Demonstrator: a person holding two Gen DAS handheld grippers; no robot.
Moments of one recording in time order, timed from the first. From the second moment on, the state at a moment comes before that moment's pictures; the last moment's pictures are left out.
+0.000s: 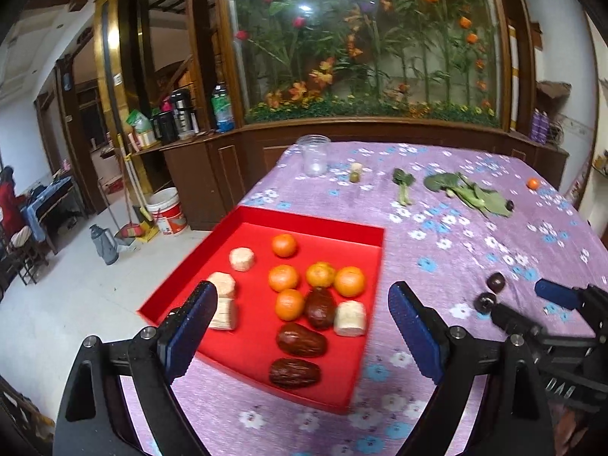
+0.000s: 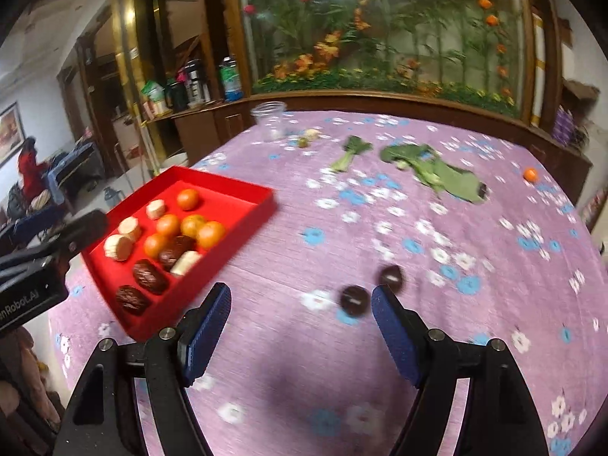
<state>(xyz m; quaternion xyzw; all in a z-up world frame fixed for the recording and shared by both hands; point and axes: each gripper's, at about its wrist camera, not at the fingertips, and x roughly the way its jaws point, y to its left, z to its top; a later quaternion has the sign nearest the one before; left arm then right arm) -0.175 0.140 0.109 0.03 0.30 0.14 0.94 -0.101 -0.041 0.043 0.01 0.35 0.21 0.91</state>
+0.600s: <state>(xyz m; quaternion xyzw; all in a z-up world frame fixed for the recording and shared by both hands) -0.212 0.126 0.138 0.06 0.14 0.27 0.95 -0.117 0.004 0.036 -0.03 0.36 0.28 0.89</state>
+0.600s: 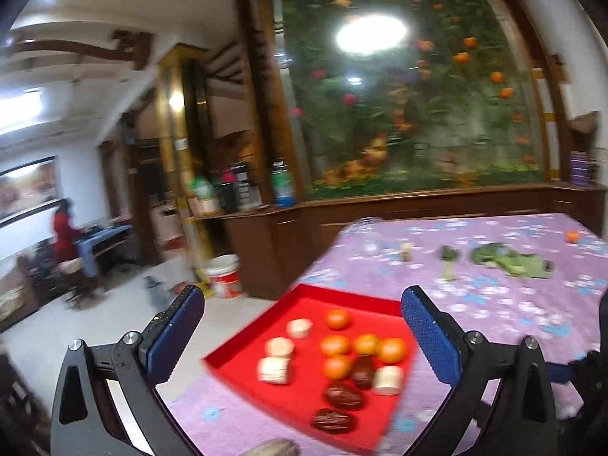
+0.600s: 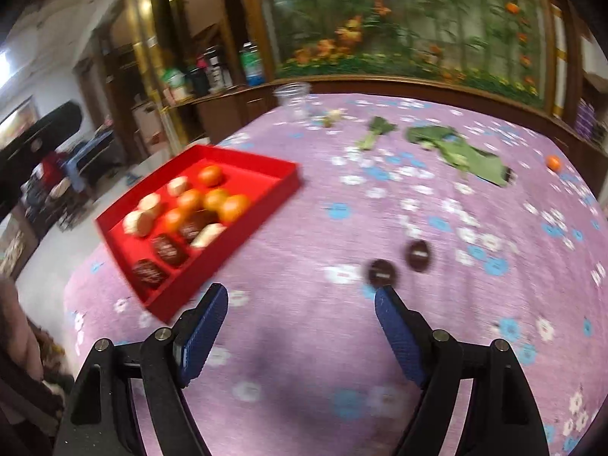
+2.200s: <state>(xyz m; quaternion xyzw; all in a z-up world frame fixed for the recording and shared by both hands) -0.197 0.183 0.113 -0.03 0.27 0.22 0.94 -0.145 0.076 0.062 -0.09 0.26 0.27 0.92</state>
